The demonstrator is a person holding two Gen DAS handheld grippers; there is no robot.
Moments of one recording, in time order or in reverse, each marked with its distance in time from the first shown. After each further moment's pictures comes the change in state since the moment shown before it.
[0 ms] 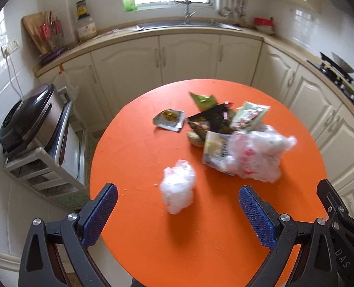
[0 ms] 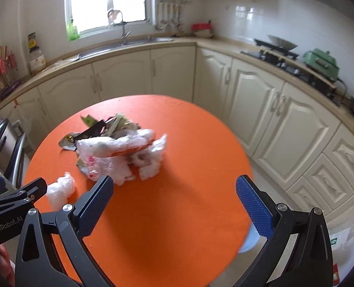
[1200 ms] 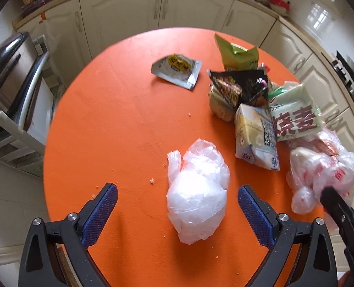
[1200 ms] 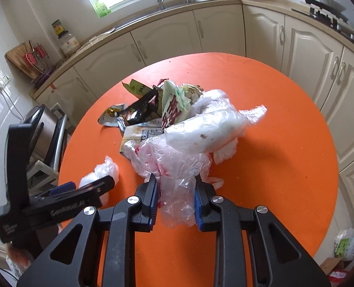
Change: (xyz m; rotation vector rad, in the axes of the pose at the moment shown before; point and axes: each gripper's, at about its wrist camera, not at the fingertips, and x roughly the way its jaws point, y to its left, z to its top) left arm 0.161 0.036 0.006 -0.102 0.270 -0.158; right arm 0.071 0.042 -0.003 0.027 0.222 0.318
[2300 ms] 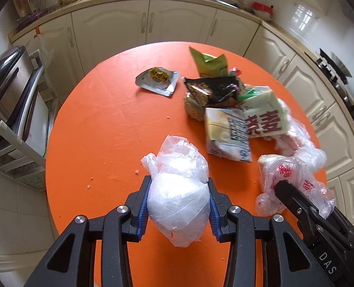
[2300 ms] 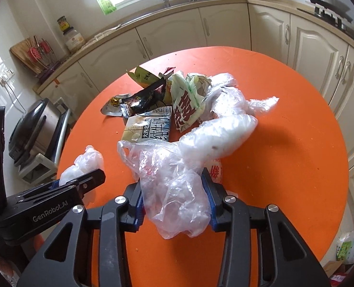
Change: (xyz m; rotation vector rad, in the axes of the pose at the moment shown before) left arm -0.050 -0.018 -0.029 0.062 -0.097 -0.030; right arm 0.010 0.004 -0.017 -0.010 -0.017 0.042
